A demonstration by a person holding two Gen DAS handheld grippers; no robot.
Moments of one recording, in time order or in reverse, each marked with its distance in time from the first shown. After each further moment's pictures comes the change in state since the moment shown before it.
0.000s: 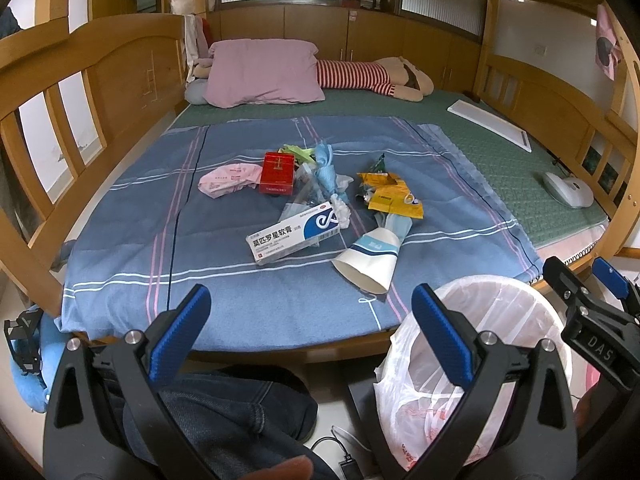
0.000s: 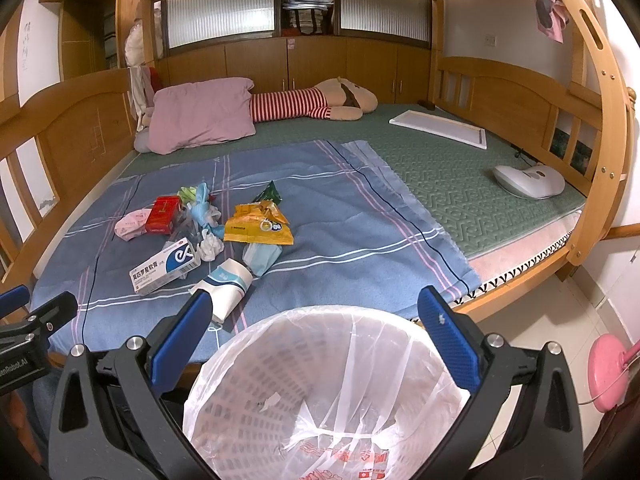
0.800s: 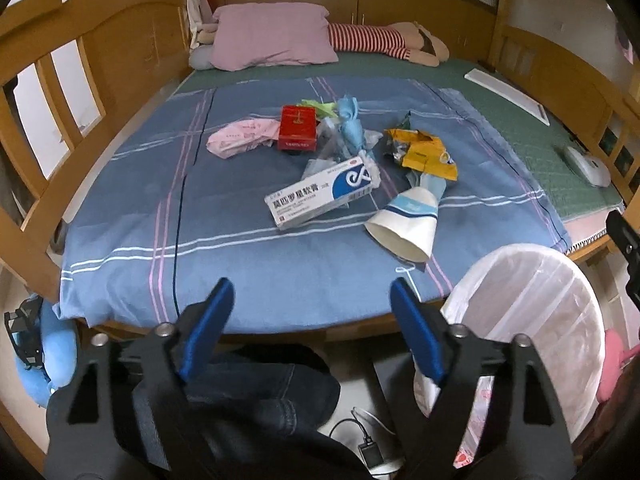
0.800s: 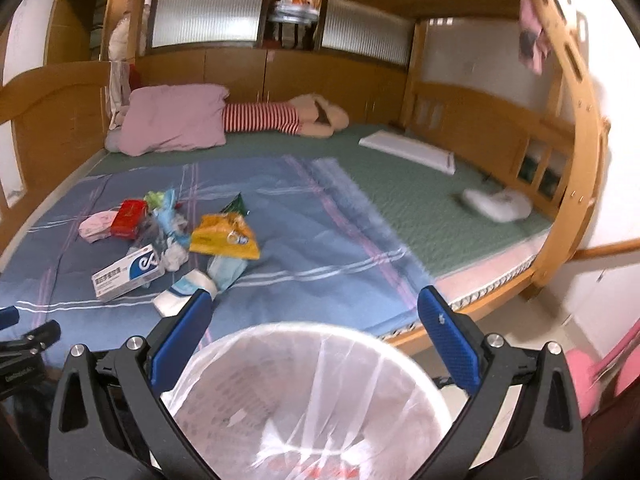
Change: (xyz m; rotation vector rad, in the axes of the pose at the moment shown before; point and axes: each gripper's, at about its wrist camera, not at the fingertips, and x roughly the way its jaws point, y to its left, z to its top) left arm 0.045 0.034 -0.014 0.004 0.109 0.030; right arm -0.002 0.013 0.000 -0.065 -0.079 -0.156
